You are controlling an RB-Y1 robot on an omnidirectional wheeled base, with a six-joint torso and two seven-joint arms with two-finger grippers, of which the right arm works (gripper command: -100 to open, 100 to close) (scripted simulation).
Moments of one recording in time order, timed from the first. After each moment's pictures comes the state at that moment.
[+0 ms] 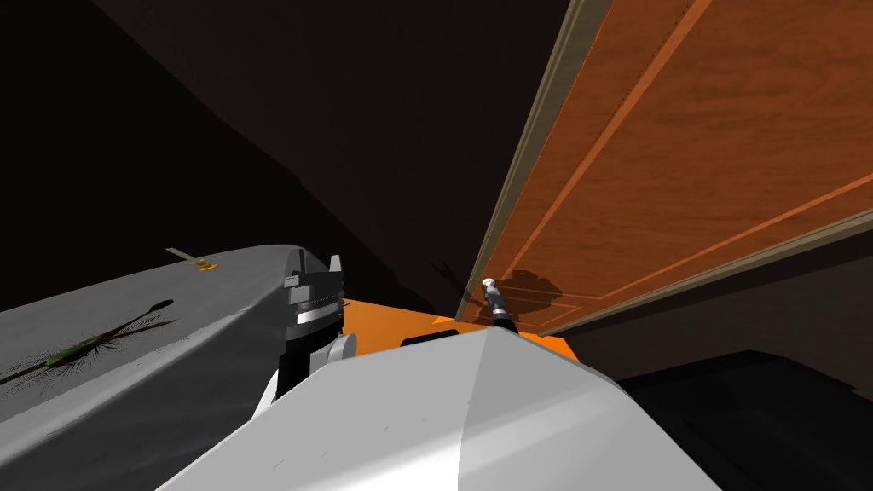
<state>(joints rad) 0.17 -0.39 0.22 -0.87 -0.66 -0.88 -1.48</state>
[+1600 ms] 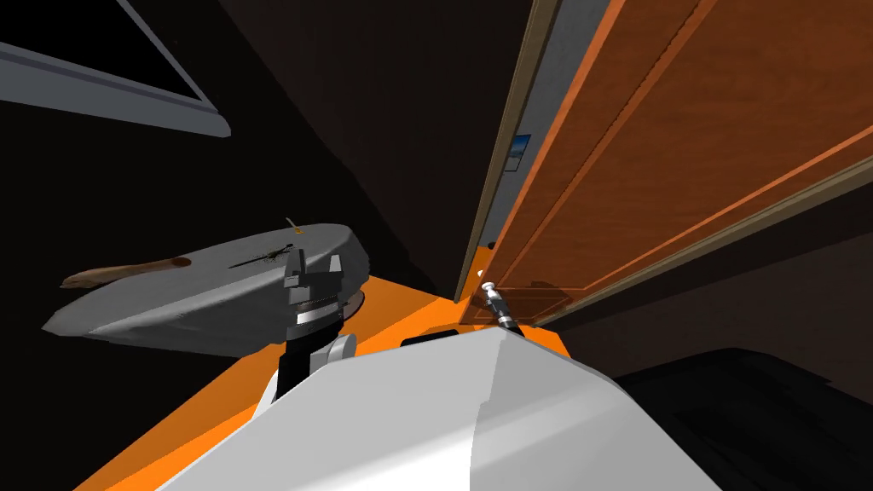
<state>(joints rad) 0.23 -0.49 0.34 -0.88 -0.60 -0.97 -1.62</state>
